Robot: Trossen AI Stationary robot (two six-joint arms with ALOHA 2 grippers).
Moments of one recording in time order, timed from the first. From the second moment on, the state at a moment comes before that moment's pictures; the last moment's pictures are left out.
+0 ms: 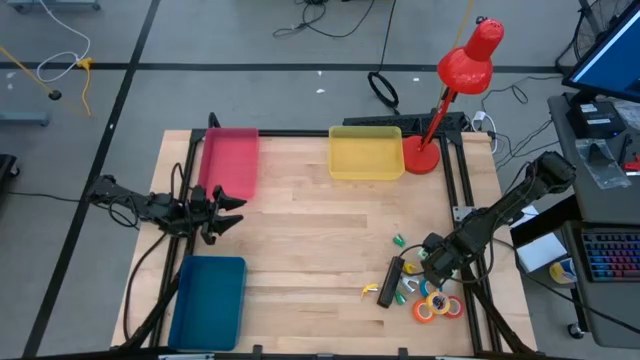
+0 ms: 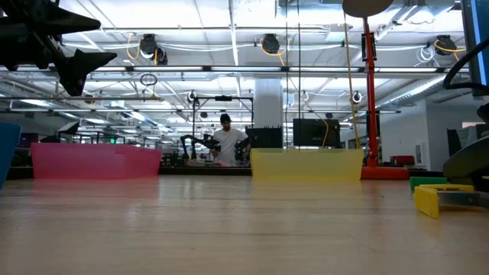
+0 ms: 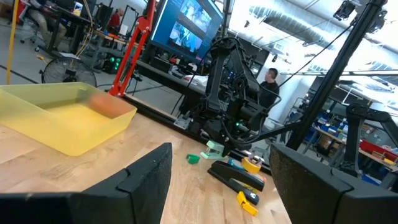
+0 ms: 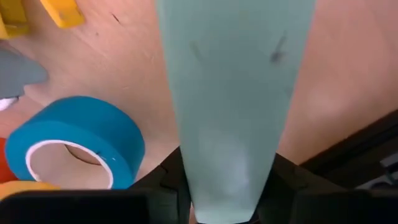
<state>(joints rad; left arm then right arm) -0.36 0.03 0.02 0.18 -0.45 -0.37 0.67 1.15 0.50 -0.89 -0.24 1.49</state>
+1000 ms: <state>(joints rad) -0.36 0.03 0.02 0.47 -0.65 -0.48 0.41 1.05 0.76 -0.45 0.27 1.36</state>
